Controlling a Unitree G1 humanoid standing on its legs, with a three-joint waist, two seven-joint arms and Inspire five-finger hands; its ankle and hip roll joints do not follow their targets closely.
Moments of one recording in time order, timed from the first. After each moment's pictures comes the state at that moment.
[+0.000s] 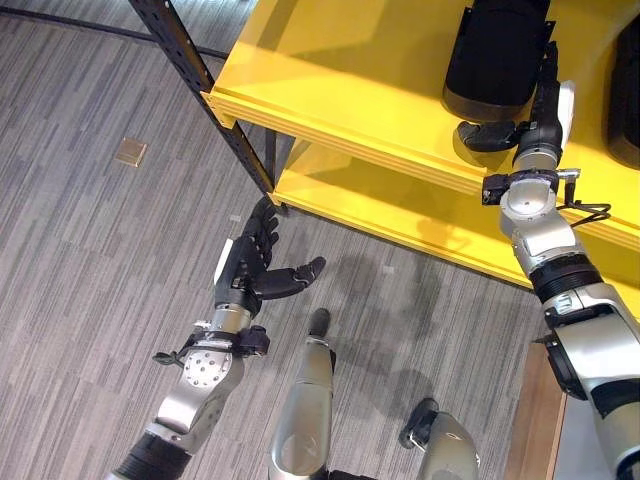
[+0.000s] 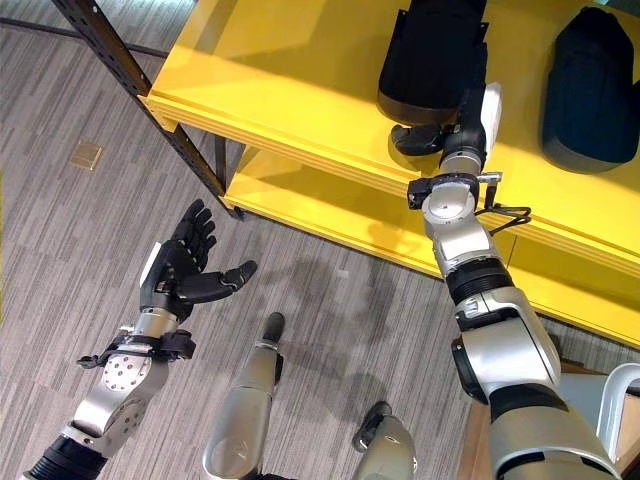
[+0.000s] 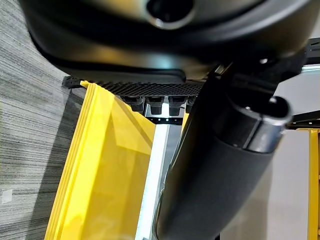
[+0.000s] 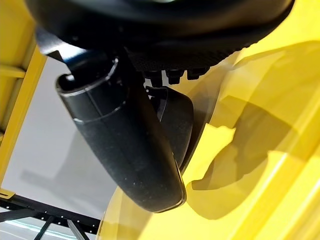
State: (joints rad) left arm -0.10 0.57 -0.31 -0.09 -0.59 -0.21 0.26; right arm -1.08 -0.55 0.32 0.84 0.25 -0.08 -0.50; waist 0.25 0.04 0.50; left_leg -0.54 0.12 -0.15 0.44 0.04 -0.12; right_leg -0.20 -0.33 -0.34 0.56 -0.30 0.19
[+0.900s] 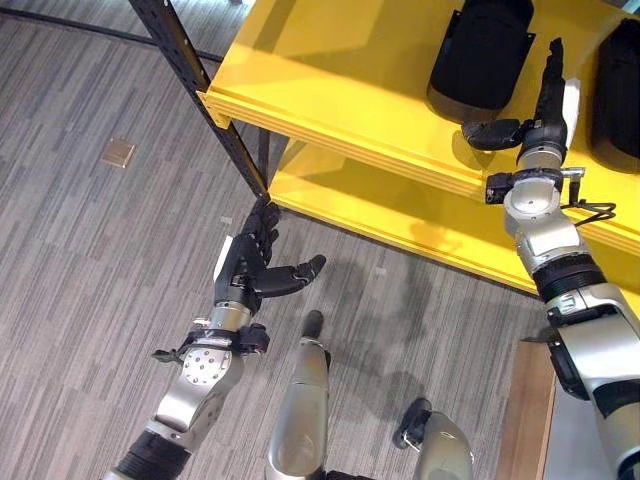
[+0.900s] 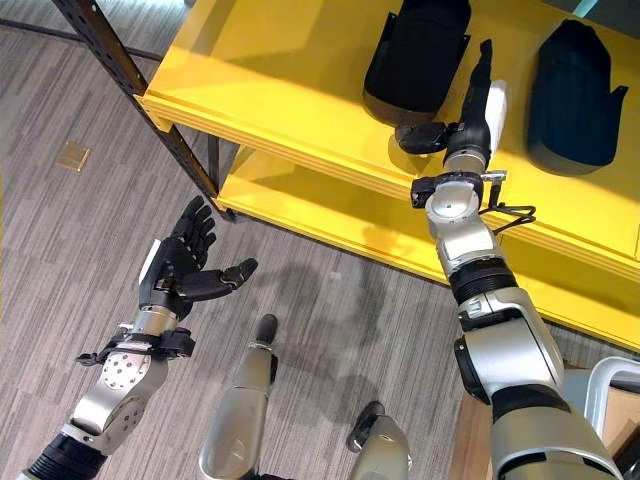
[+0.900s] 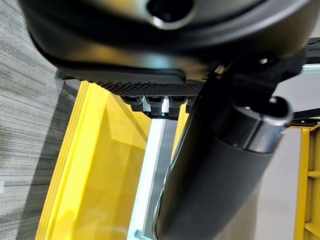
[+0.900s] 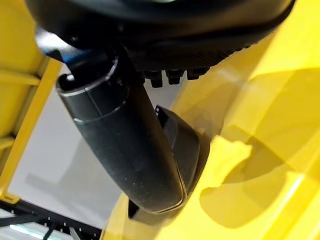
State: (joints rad) left arm -0.11 0.58 -0.31 -0.09 -0.59 -0.21 0.25; right arm -1.06 -0.57 0.29 0.82 0.24 -0.08 -0.50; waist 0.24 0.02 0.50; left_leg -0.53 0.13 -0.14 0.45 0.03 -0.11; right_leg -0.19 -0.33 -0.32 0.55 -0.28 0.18
